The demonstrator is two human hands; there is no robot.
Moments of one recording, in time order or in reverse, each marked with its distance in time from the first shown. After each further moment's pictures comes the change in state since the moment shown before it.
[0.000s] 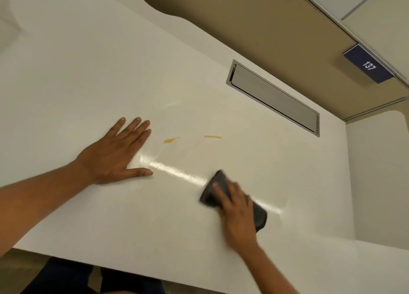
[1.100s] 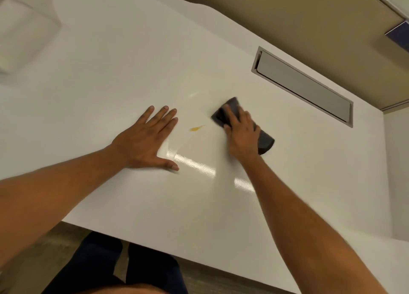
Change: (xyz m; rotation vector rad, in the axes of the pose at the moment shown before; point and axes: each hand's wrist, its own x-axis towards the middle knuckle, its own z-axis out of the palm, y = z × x) left_hand 0.001 0.001 0.002 -0.047 -0.042 -0.005; right_hand 0.189 -0.061 -0.025 0.009 0.044 0.083
